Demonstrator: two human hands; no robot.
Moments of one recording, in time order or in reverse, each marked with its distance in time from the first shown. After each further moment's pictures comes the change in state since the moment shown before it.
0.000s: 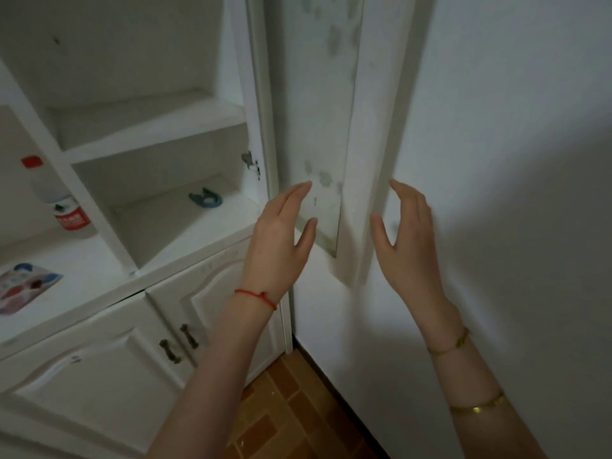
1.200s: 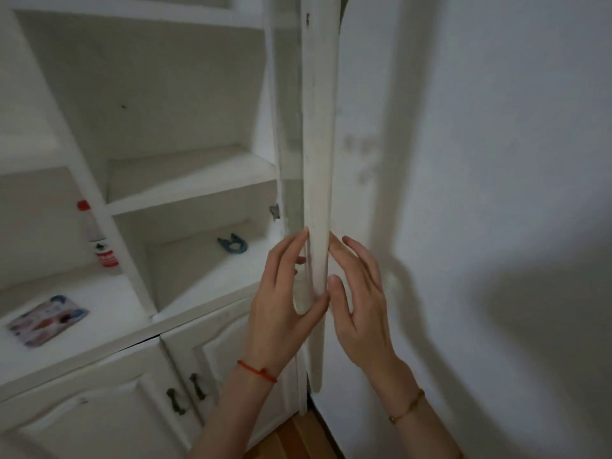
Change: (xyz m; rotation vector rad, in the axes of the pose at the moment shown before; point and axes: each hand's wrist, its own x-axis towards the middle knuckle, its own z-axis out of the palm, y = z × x) left_hand 0.013 -0.006 0.004 -0.106 0.199 0.038; right_hand 0.027 -0.033 0.062 0.334 -0.061 -0.381
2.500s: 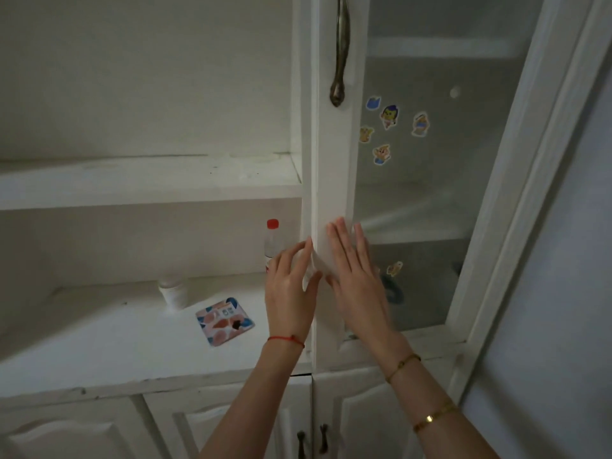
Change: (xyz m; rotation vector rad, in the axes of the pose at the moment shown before) left_hand 0.034 -0.249 -0.200 0.609 0.419 -0.239; right_hand 0.120 -0.068 0.323 -0.322 -0.354 -0.283
